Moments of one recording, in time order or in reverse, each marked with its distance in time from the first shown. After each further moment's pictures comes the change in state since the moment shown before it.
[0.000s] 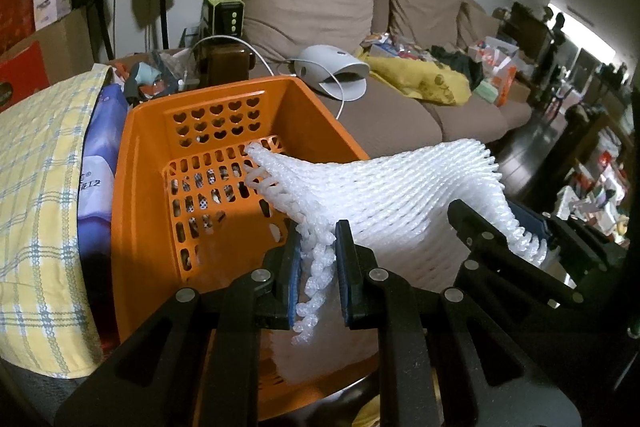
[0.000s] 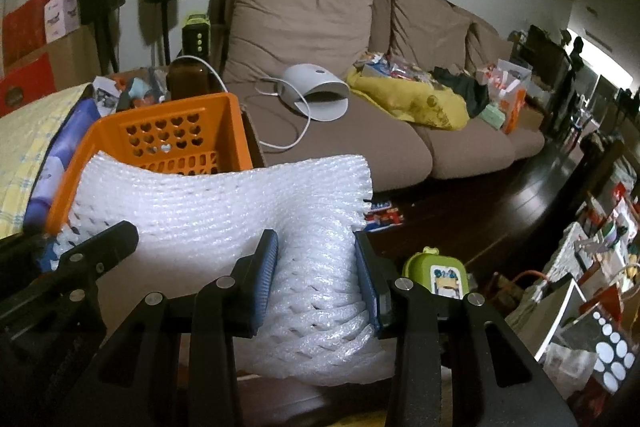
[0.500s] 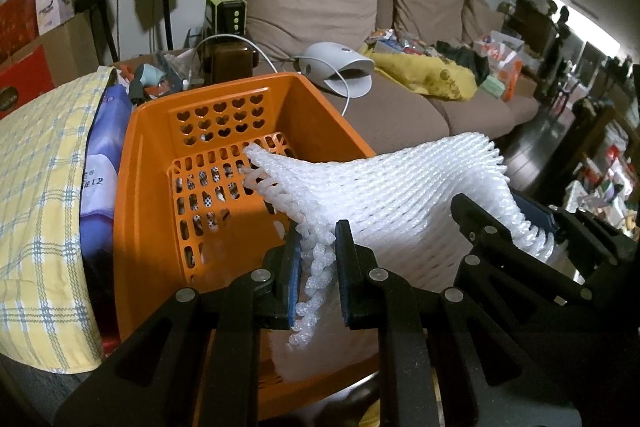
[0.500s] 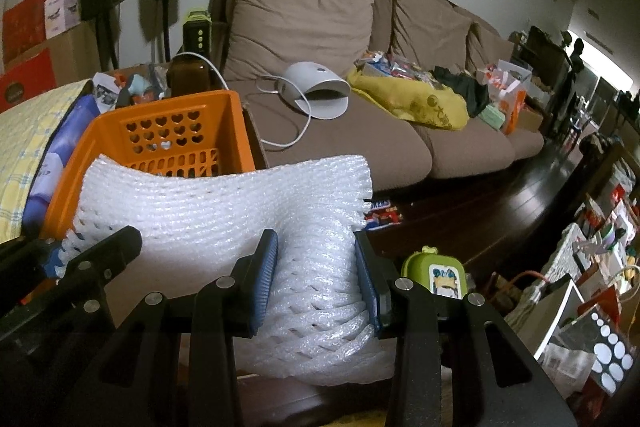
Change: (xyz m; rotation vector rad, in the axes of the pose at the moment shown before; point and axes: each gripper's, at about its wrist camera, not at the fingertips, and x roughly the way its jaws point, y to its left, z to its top) left arm 0.004 -0.003 -0.003 0.014 0.001 0.027; right arm 0.002 0.002 0.000 -0.007 0.009 -0.004
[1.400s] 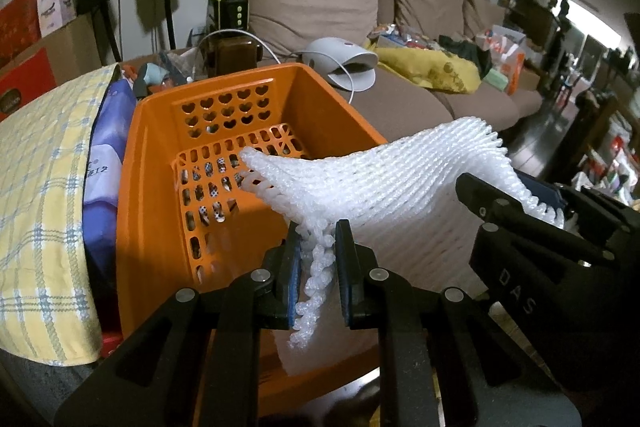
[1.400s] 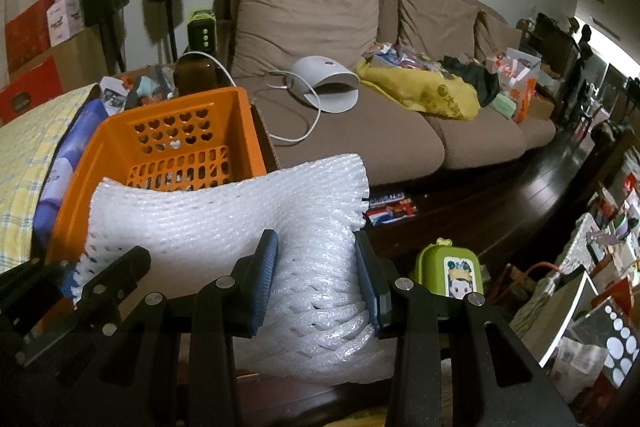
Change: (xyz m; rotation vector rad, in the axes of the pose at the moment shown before) left arm 0.004 0.004 -0.017 0.021 0.001 0.017; right arm 0.000 -0.001 -0.001 0.026 0.021 0.054
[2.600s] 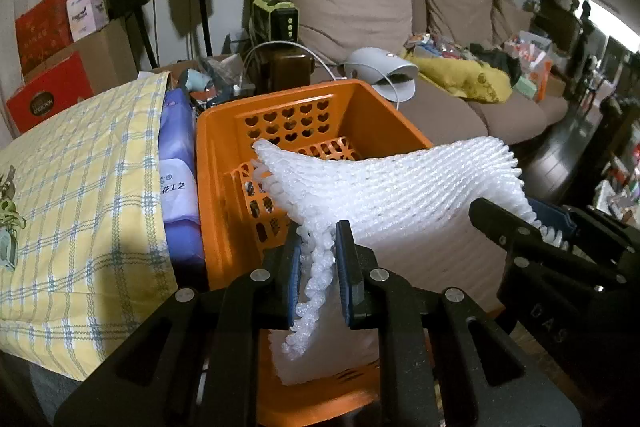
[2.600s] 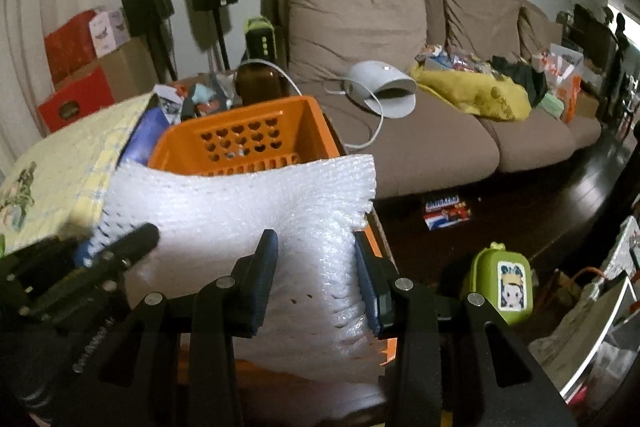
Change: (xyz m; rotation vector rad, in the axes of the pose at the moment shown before) left arm -0.020 0.047 0.016 -0.005 -0.009 0.107; right arm -0.005 0.039 0.009 -0.004 0.006 0.186
